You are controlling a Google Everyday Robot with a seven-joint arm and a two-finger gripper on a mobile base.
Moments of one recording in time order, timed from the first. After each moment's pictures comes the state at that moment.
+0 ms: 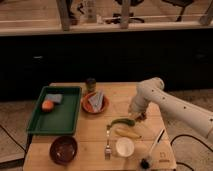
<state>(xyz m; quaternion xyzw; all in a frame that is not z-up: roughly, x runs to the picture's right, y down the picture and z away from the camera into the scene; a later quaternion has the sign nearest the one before) 0.167 0.157 0.842 -0.31 -0.13 -0.06 0.94</state>
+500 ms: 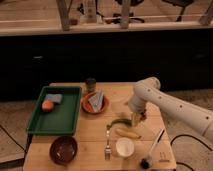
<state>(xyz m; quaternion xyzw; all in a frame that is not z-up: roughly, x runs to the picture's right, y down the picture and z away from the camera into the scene) 0.152 0.165 0.843 -0.32 -0.12 -0.07 0.94</state>
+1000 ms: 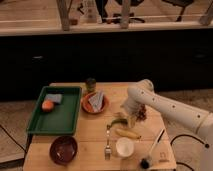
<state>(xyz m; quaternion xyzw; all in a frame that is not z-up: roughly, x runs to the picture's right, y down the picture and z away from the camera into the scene) 0.133 0.179 0.858 -0.33 -0.13 -0.09 0.93</state>
